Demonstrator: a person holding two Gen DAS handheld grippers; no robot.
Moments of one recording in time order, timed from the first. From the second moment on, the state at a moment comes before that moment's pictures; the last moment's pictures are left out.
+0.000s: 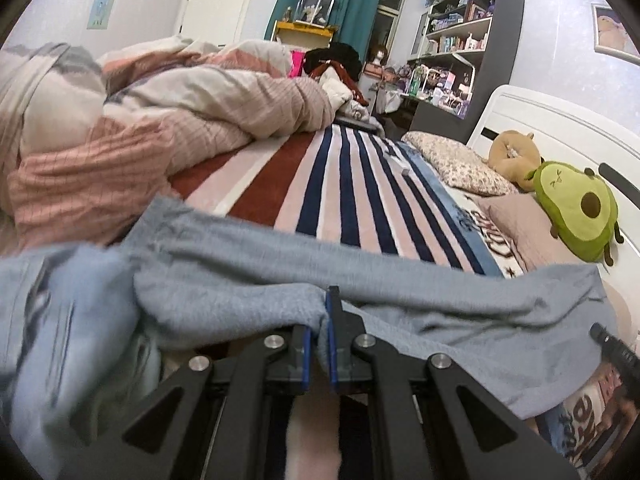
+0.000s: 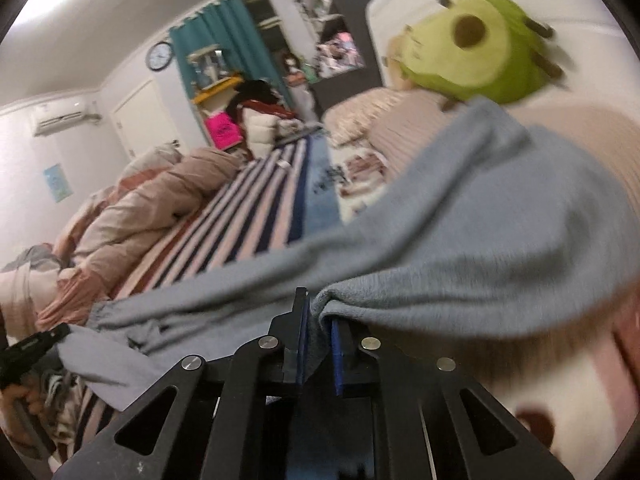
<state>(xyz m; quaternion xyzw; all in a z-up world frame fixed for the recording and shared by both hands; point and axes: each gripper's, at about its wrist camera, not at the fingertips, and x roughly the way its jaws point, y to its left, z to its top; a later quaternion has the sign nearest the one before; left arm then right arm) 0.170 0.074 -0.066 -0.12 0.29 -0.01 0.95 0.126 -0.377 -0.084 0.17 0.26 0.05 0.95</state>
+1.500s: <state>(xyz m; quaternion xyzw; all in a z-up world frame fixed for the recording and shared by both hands) 0.279 0.059 0.002 -0.04 0.43 -0.07 0.90 0.225 -0.273 -0.071 0.05 0.27 0.21 0.94</state>
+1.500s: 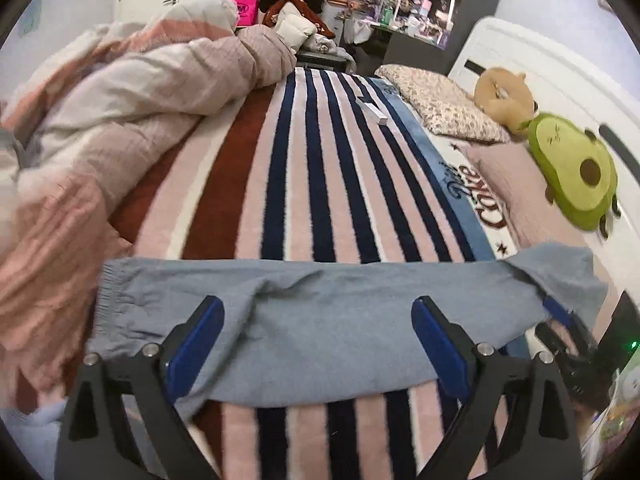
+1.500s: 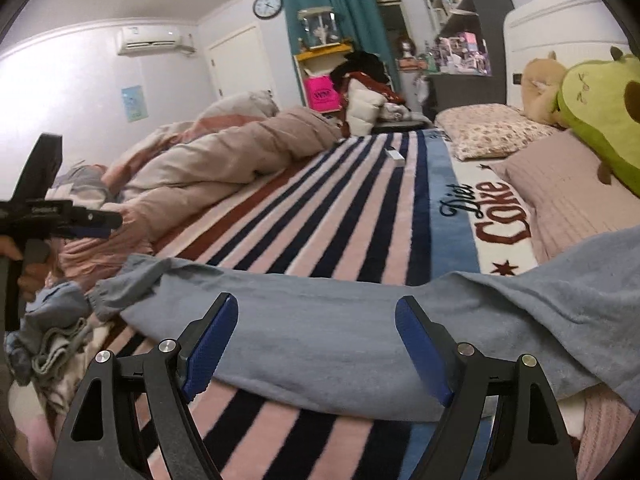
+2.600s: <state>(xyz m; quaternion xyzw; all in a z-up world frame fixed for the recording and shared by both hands) 0.262 0.089 -0.100 0.25 0.53 0.02 0.81 0.206 -0.256 -0.083 0.08 0.31 0.23 0.92</state>
